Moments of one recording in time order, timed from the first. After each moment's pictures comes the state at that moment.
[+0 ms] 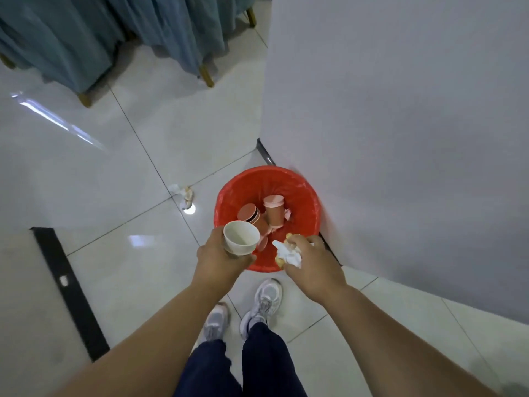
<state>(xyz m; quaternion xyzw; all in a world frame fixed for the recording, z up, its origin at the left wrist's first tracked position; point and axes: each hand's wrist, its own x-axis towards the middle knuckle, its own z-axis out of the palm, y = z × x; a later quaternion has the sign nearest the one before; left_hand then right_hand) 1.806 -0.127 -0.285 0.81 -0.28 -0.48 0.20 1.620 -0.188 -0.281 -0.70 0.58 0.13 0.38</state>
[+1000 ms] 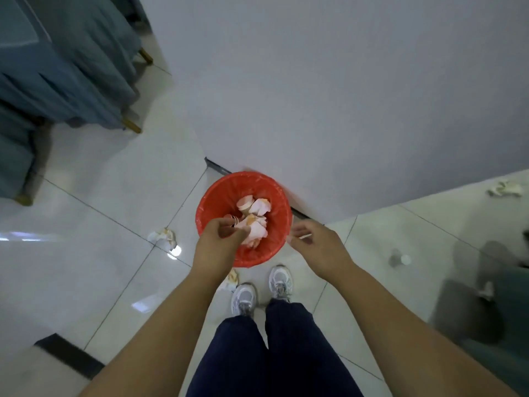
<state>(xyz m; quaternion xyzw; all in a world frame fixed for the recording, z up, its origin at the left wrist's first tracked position) 1.817 -0.169 -0.187 0.70 -0.37 -0.57 0.19 1.624 -0.142 -0.174 -0.46 0.73 -0.14 0.49</state>
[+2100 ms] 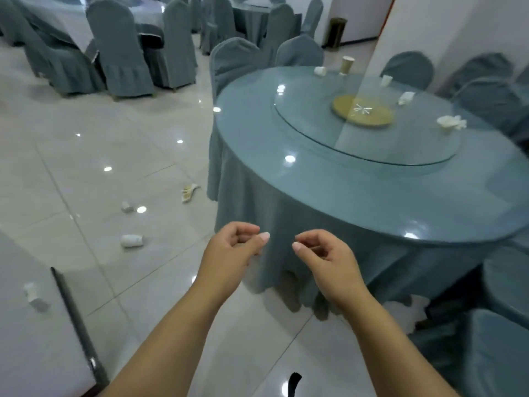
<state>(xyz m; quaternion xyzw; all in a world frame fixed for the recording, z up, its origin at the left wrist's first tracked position) 1.308 0.262 0.075 0.14 -0.72 -0.68 0.00 1.290 0.438 0.067 -0.03 0.85 -0.53 0.02</state>
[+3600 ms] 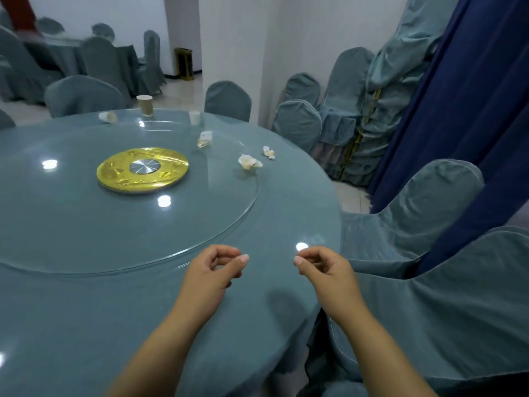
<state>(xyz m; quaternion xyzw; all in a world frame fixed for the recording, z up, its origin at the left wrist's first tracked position) 0.939 0.897 0.105 -0.04 -0.71 -0.70 -0.12 1.000 1.086 0.094 0.18 0.79 -0.56 -0.17</state>
